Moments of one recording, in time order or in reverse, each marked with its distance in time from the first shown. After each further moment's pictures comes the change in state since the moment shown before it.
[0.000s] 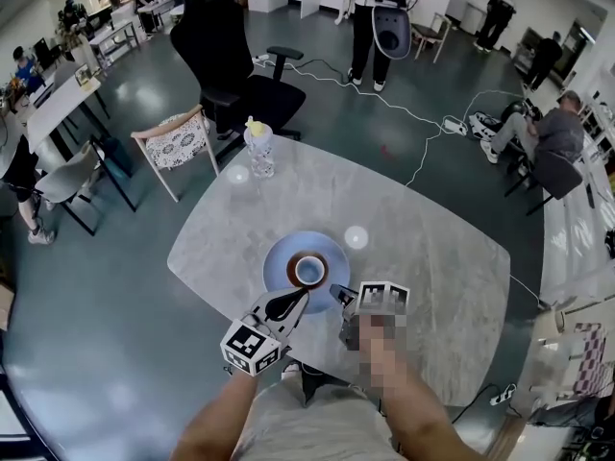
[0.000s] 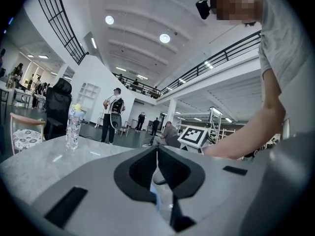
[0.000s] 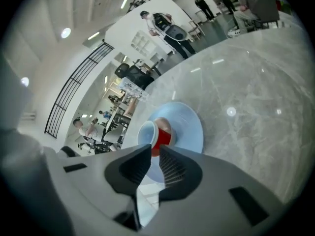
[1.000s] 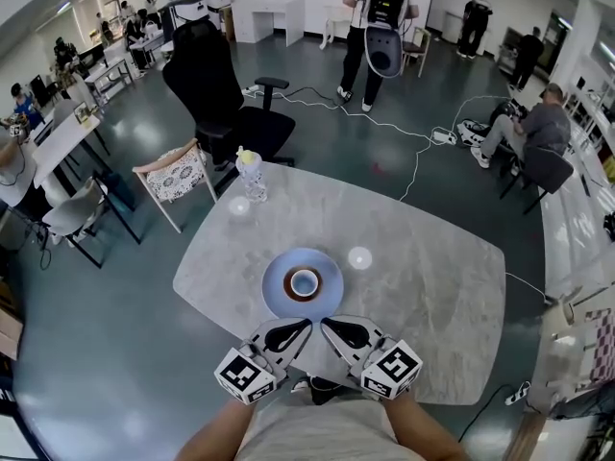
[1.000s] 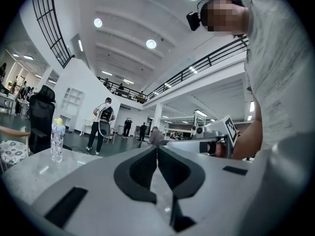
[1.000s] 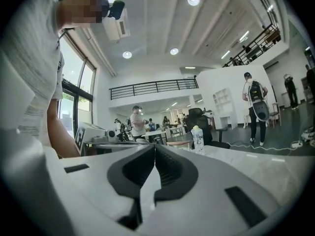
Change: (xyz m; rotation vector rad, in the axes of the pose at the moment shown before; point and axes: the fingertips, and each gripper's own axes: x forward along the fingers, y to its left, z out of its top) left arm -0.033 -0.077 0.040 0.071 -0.054 -0.140; right arm -0.150 0.162 -0.044 -0.966 -0.469 0.417
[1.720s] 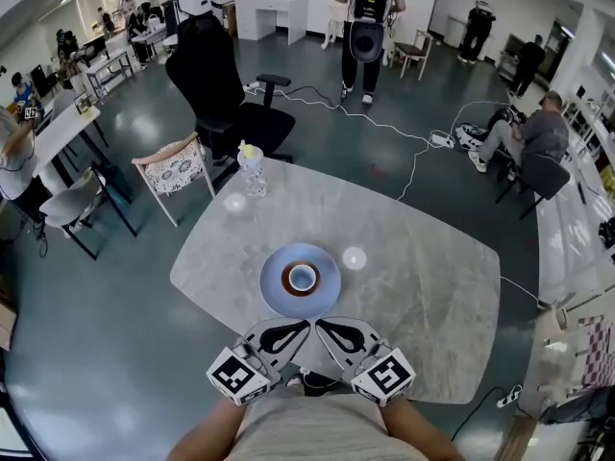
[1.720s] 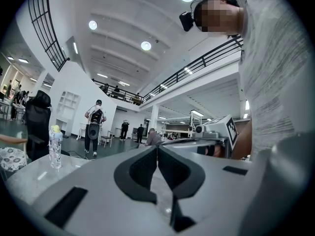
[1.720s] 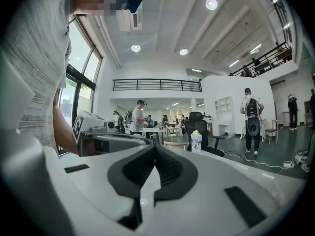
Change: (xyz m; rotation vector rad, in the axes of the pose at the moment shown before) left arm -0.013 -0.019 0.018 0.046 -0.017 -0.036; right arm -0.004 0.024 0.010 -0.148 0.036 -0.034
